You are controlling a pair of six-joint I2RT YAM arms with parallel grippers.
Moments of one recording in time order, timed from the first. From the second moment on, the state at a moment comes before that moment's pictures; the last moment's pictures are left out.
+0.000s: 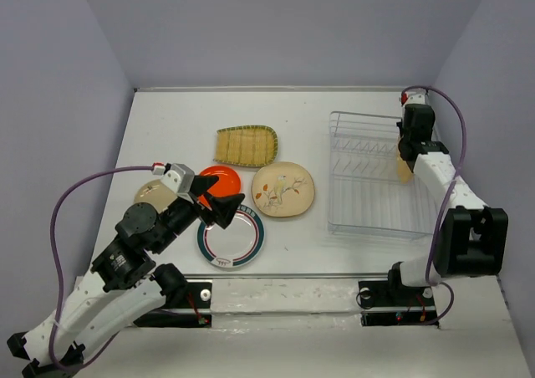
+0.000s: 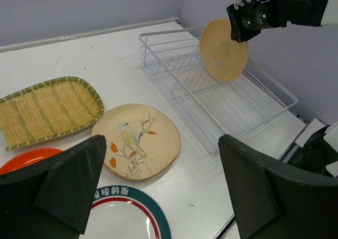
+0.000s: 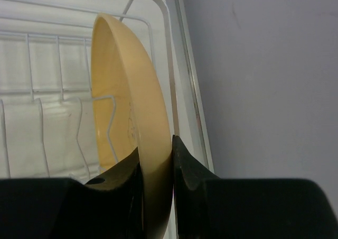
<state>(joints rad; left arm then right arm) -0.82 0.41 0.70 -0.26 -0.08 -0.26 -0.02 1.43 1.08 -0.26 0.49 -0.30</state>
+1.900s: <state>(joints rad) -0.39 0.67 0.53 -0.23 -0.23 -0.63 0.58 1.28 0.94 0.03 -0.12 0.35</state>
